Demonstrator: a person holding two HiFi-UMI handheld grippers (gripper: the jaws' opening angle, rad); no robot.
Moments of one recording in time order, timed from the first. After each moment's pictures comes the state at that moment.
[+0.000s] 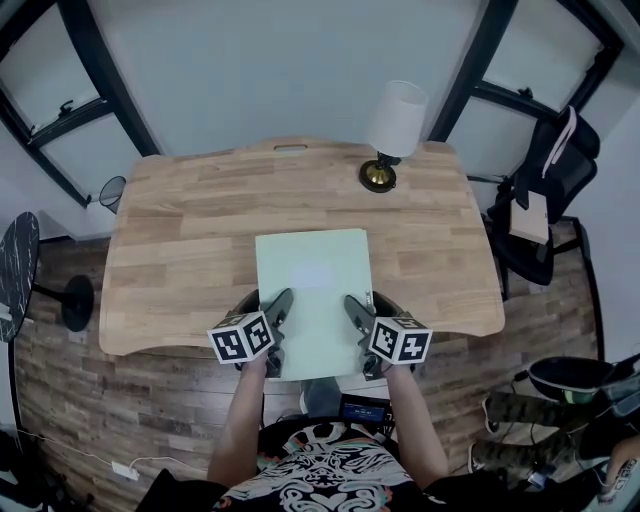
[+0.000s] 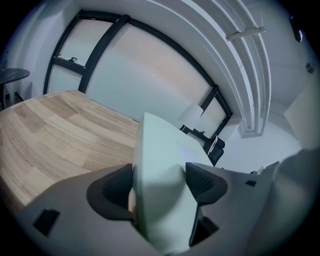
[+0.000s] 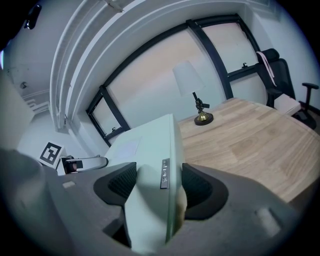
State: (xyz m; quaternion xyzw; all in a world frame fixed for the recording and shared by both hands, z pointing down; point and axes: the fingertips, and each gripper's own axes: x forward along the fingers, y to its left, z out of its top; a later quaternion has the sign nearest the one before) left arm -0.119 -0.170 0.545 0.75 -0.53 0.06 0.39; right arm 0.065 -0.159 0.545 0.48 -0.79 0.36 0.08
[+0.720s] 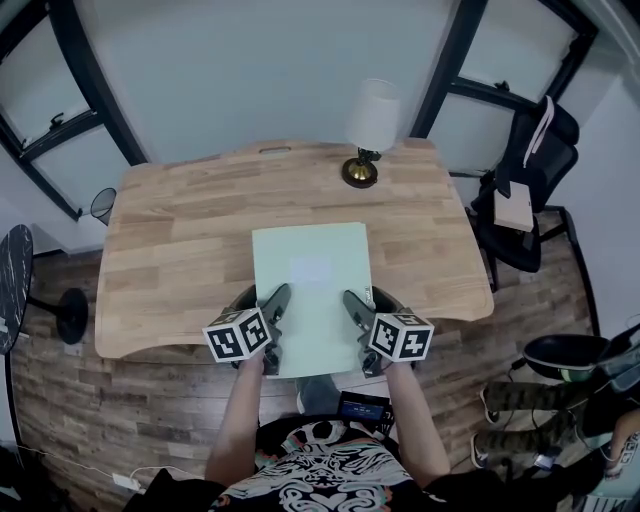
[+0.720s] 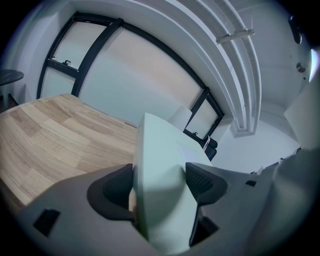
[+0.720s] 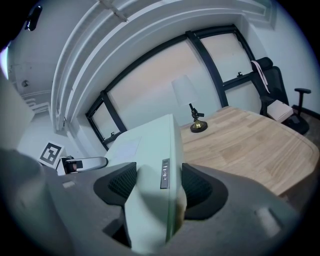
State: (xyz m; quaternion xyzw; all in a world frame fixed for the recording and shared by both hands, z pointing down) left arm -0.100 -0.151 0.517 0.78 -0.51 0.05 0.37; right arm 0.084 -0.129 0.517 0.51 -0.79 0.34 0.06
